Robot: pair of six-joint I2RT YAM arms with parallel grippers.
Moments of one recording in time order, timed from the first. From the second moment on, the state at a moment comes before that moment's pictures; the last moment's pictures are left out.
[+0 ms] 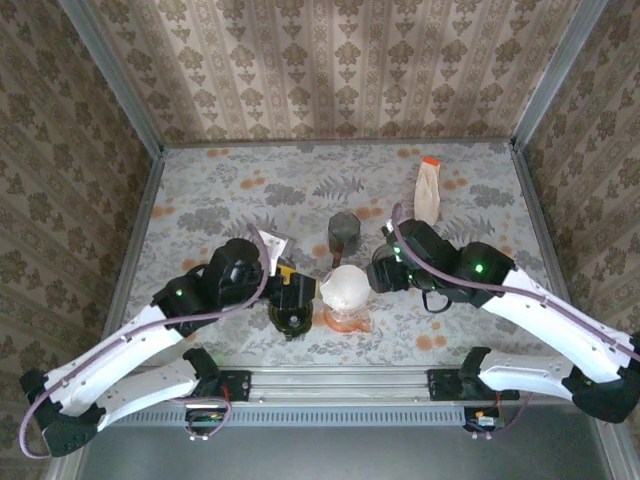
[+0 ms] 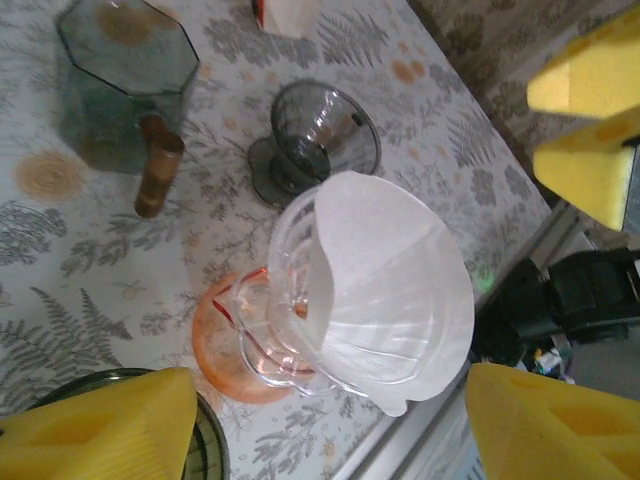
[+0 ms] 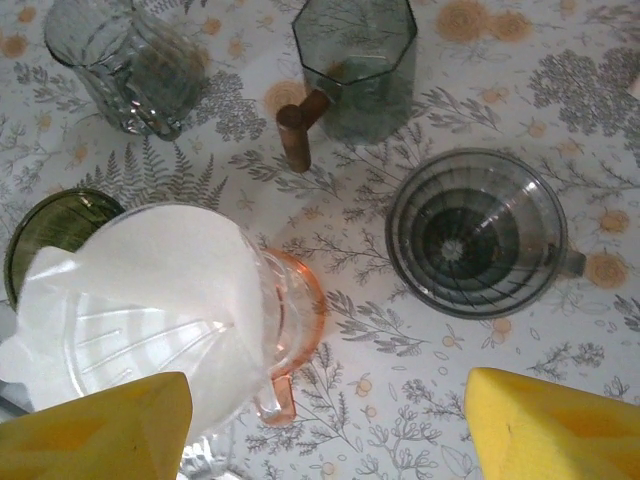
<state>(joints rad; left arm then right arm) -0.93 0.81 0.82 -0.58 0.19 -0.53 0.87 1.06 1.18 -1.06 0.22 0.51</state>
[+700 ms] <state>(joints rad) -0.83 0.44 0.46 -0.74 0.02 -0.80 0.90 0.76 0.55 -0.83 0.11 0.66</state>
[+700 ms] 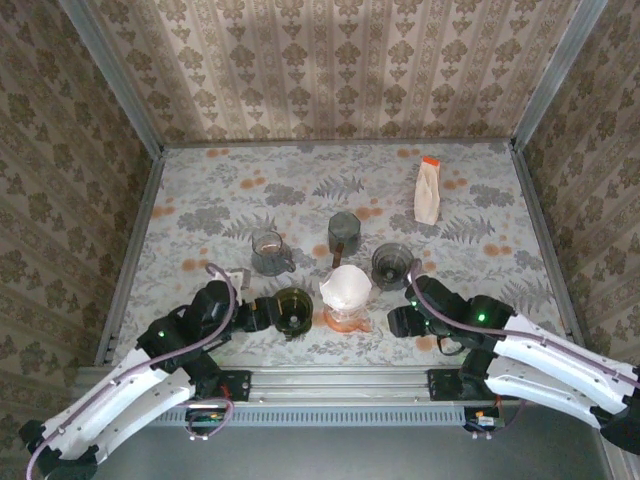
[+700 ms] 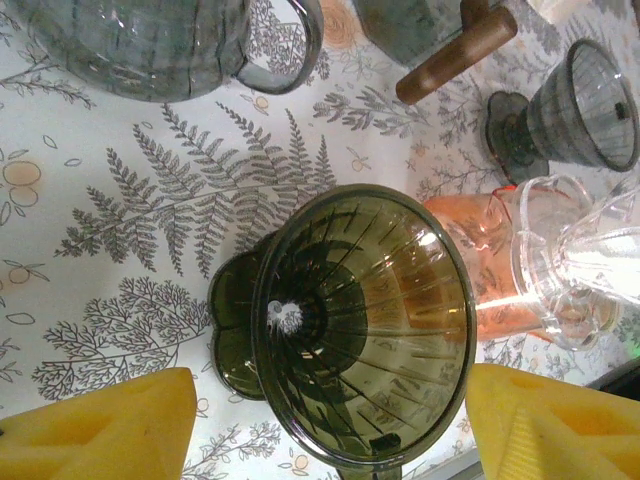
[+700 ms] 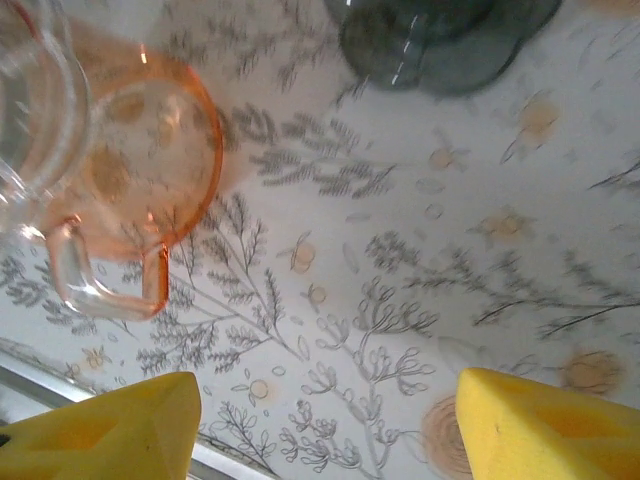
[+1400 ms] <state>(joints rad) -0.78 0.43 0.46 -0.73 0.03 -0.86 1.05 0.79 0.22 -0.22 0.07 0.60</state>
